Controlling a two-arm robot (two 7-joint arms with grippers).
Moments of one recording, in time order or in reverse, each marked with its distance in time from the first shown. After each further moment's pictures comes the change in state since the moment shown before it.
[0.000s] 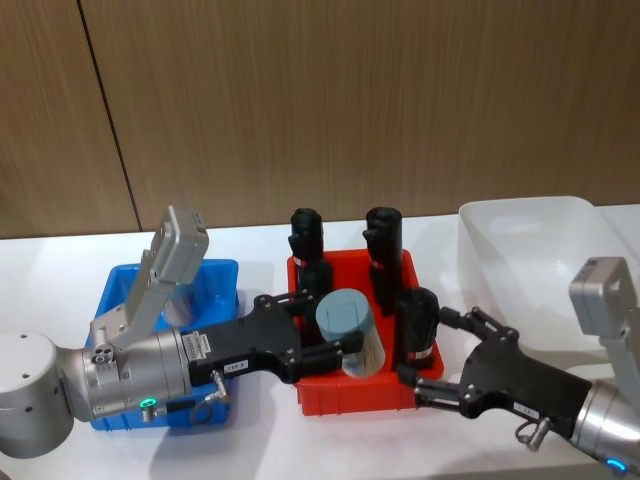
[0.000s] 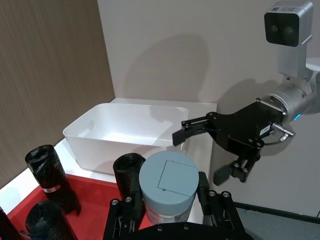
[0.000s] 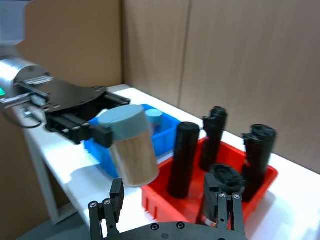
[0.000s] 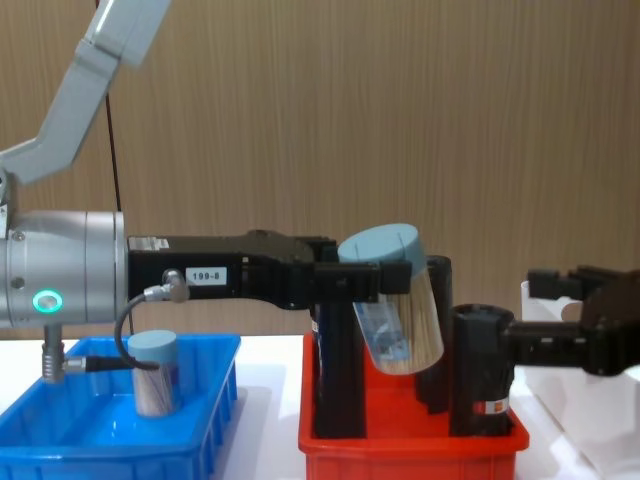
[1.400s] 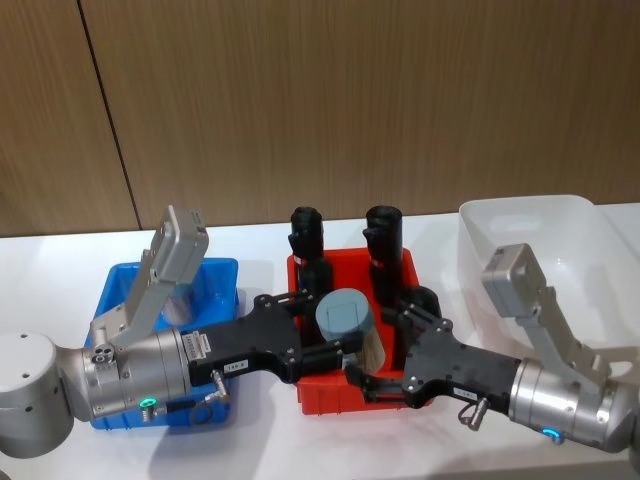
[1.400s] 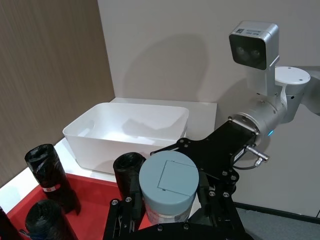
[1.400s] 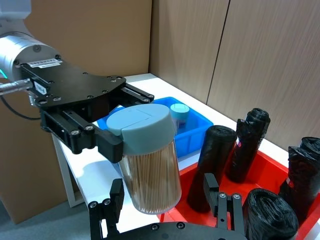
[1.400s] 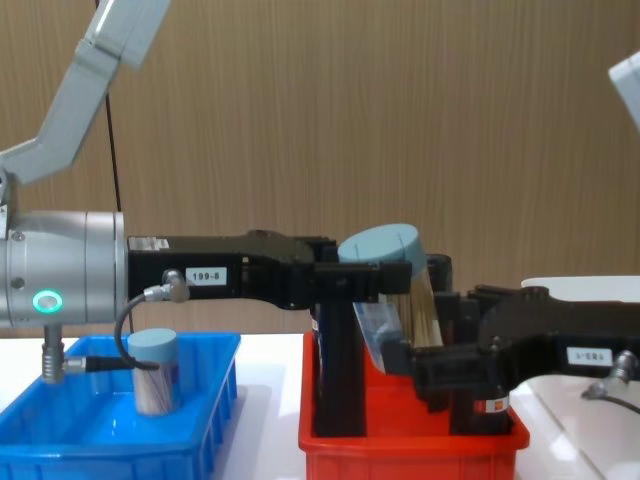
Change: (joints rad) left arm 0.000 0.000 0.000 0.000 0.000 0.000 0.000; right arm 0.188 -0.102 -0.085 0.206 -0.110 -0.005 0.145
